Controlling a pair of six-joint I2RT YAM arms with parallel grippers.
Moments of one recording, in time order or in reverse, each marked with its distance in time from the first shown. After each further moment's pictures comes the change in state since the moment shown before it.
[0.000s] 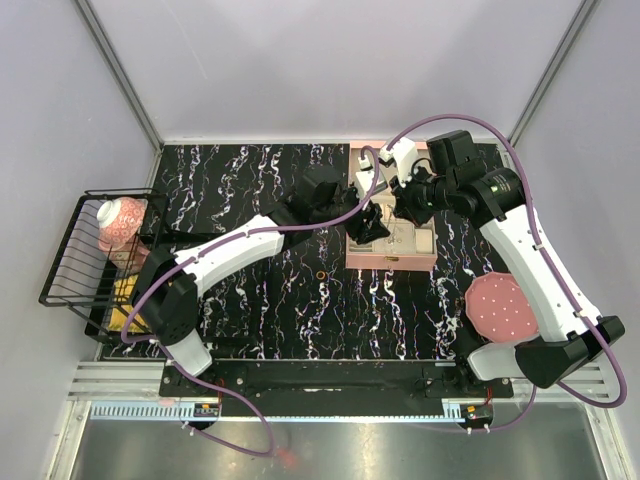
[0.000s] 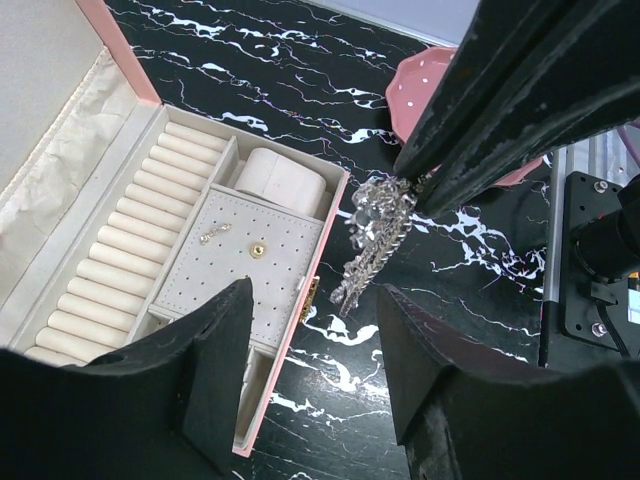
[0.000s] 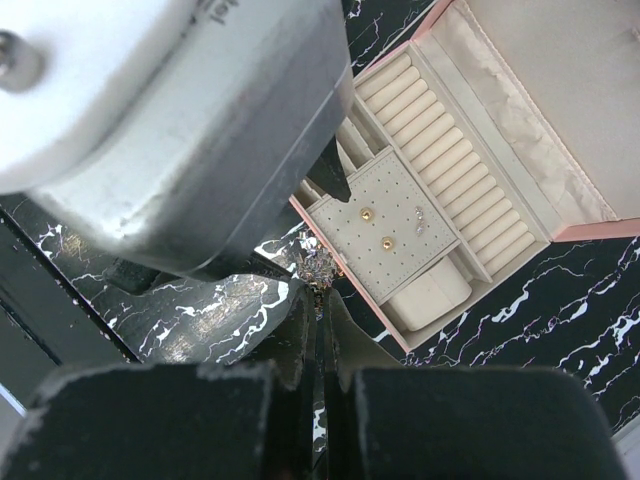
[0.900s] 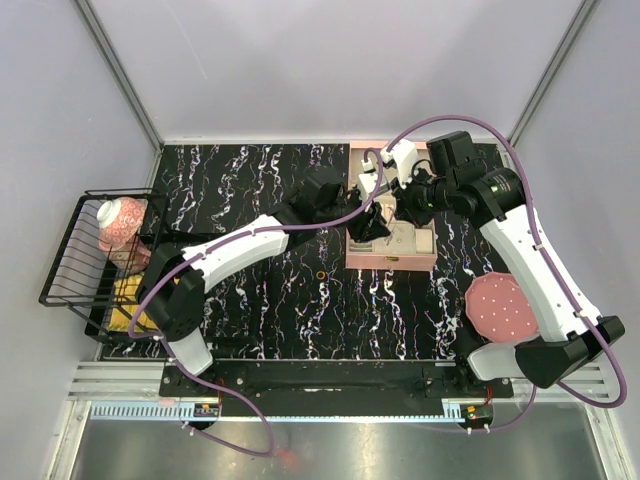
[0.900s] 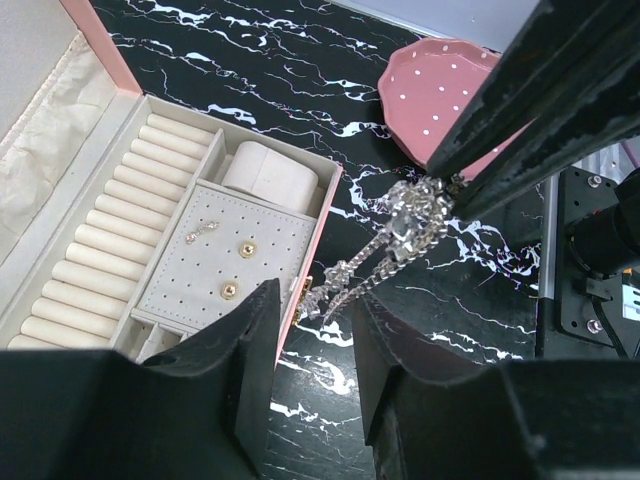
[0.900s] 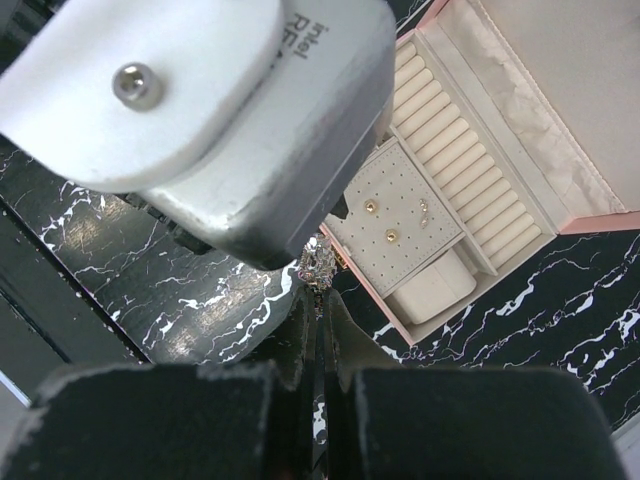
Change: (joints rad) left arm 0.000 0.035 0.000 0.020 0.026 -0.013; right arm 0.000 0.000 0.000 -0.017 0.001 0.000
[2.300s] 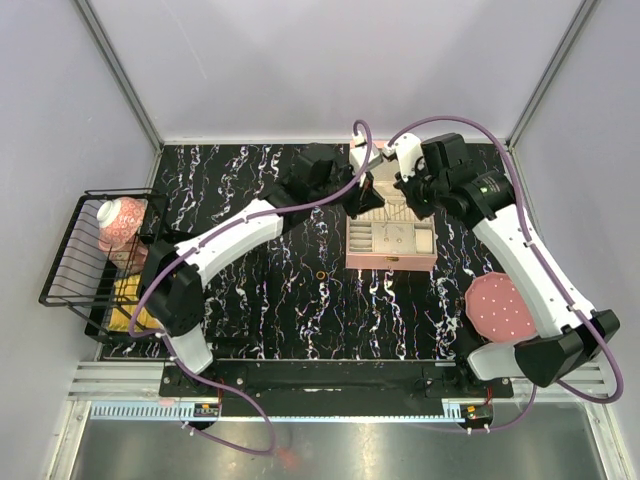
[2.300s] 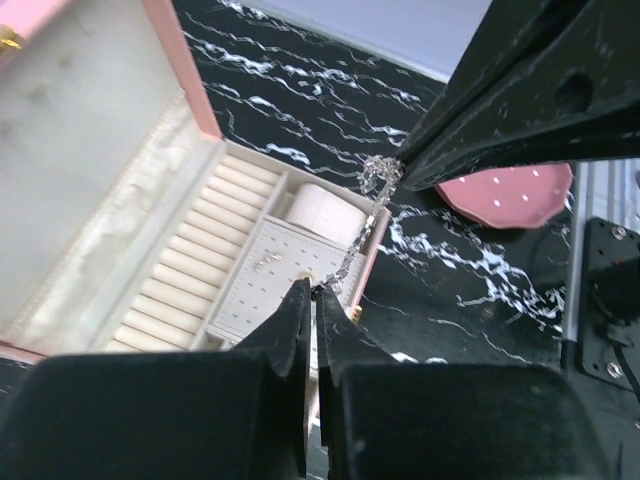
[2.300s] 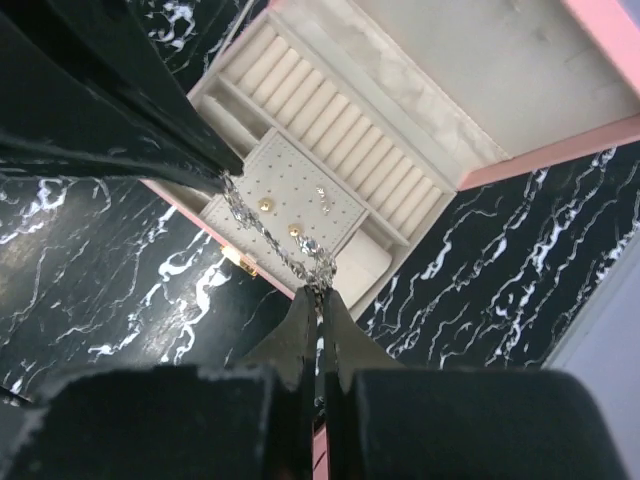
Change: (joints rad) left arm 0.057 0.023 0.132 -0.071 -0.007 -0.017; right arm 0.000 -0.002 -0.077 0.106 0.254 0.037
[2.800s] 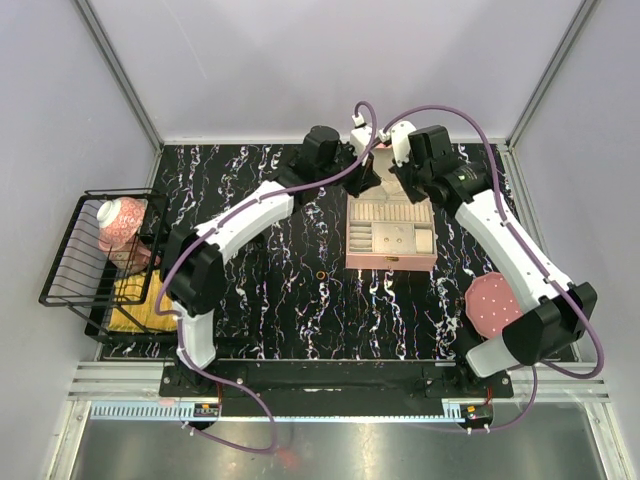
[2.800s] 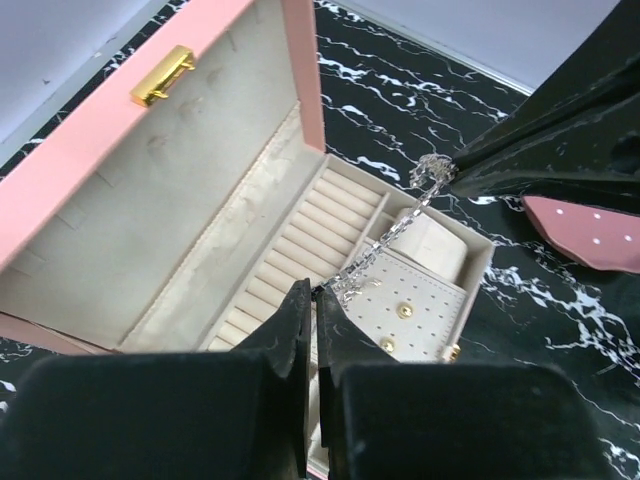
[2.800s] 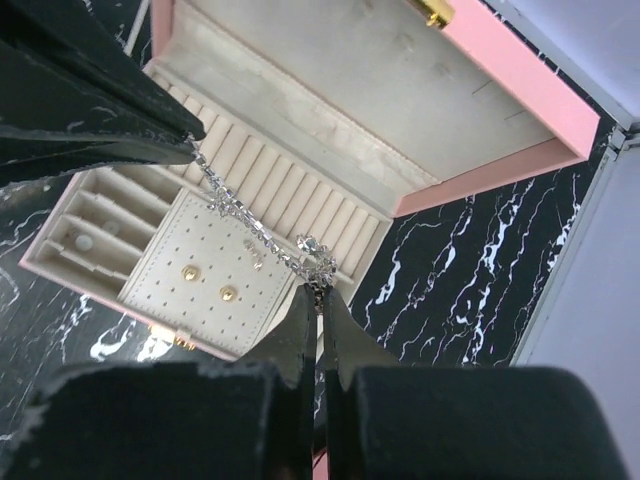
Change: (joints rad) left arm 0.065 0.160 0.207 -0.054 -0.075 0.025; right arm -0.016 0.114 -0.010 0.179 0.178 0.037
